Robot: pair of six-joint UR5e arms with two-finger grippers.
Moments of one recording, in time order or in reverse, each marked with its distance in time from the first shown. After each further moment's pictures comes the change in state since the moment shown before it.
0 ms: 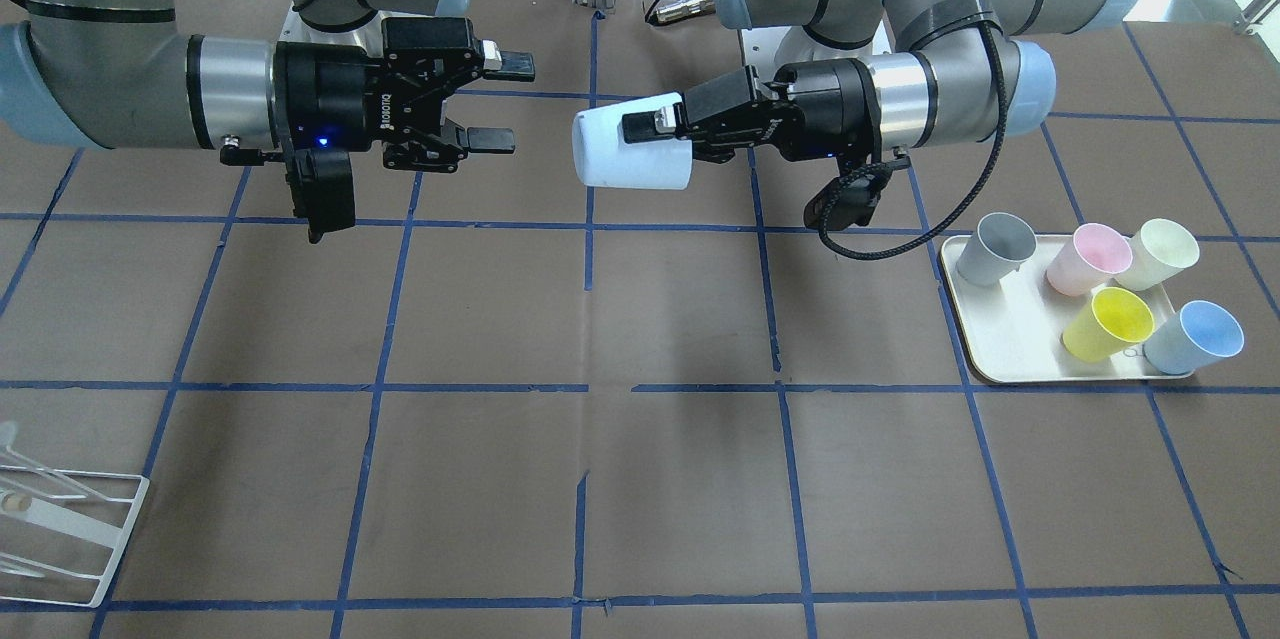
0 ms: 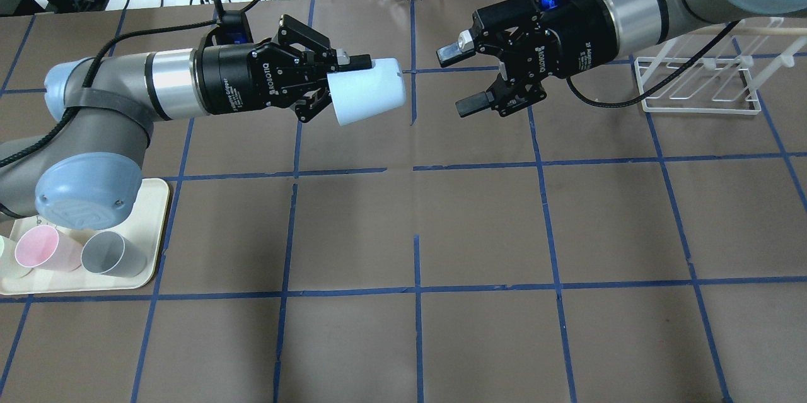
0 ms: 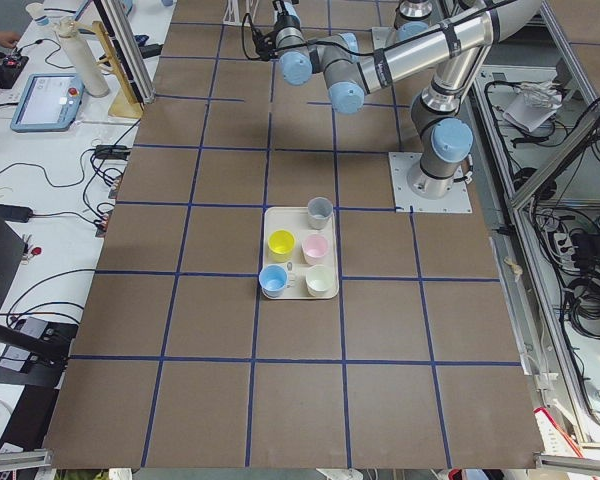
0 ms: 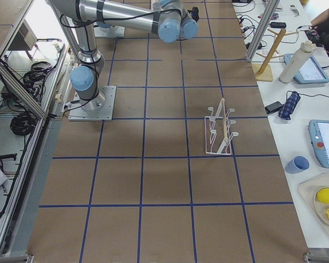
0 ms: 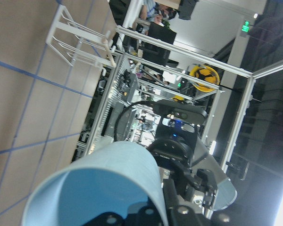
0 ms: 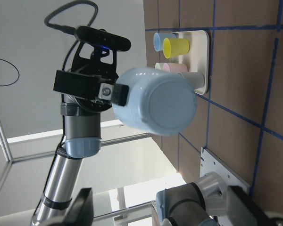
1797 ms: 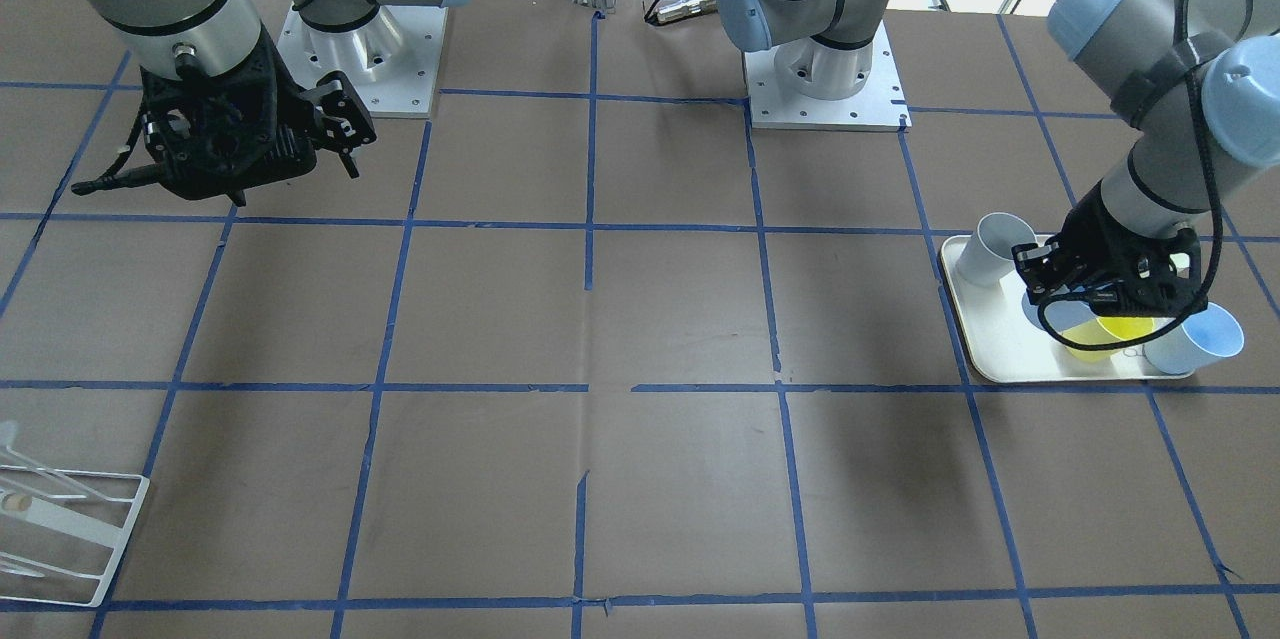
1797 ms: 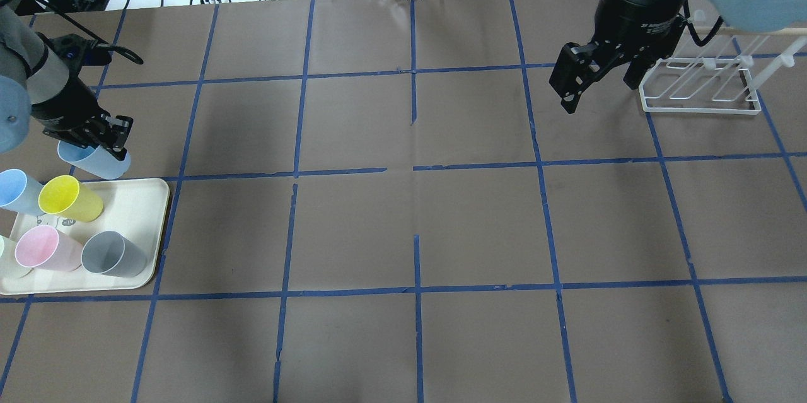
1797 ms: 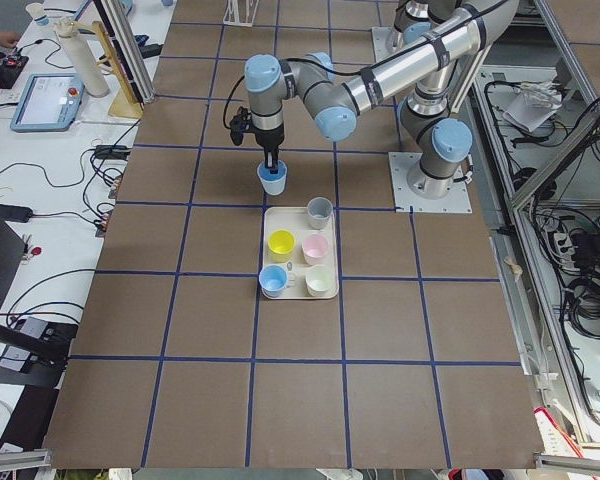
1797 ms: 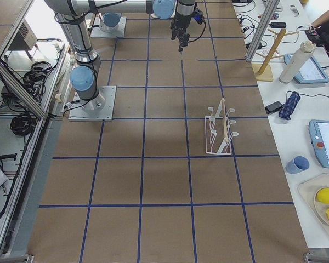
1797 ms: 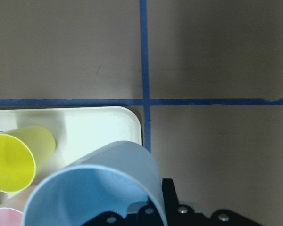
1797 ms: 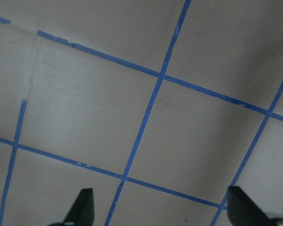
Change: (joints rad) left arm 0.243 -0.157 0.207 0.024 1.488 0.674; right arm 0.148 -0.075 -0.069 -0.672 -1.133 0.561
